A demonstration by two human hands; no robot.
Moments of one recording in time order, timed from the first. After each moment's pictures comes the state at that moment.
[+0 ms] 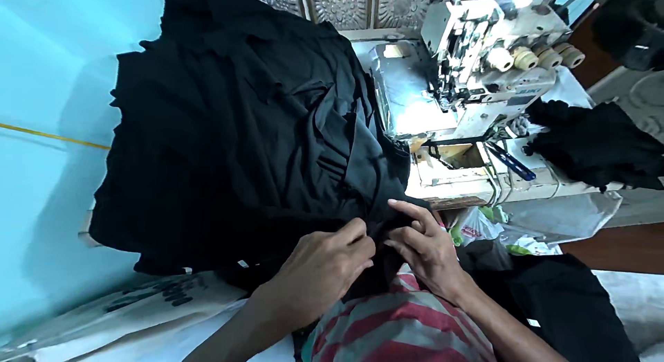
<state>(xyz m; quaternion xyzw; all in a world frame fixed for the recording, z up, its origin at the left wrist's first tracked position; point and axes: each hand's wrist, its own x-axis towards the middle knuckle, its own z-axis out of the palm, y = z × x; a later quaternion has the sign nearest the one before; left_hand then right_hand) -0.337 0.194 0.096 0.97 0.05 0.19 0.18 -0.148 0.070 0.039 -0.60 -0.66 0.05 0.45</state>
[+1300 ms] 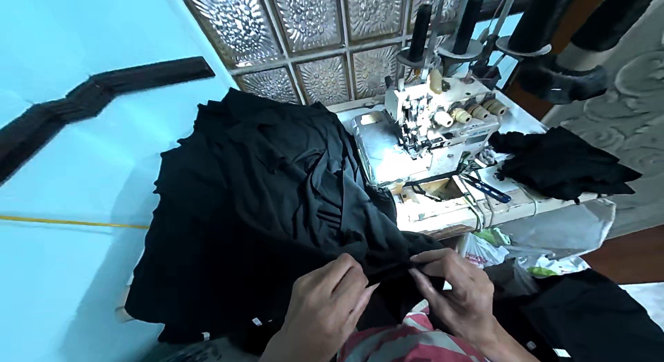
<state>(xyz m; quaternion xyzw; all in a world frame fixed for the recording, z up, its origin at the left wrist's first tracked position) -0.322 0.191 0.117 0.92 0.05 0.38 0.10 -0.144 0.054 0.066 -0.59 -0.58 -0.15 0.54</state>
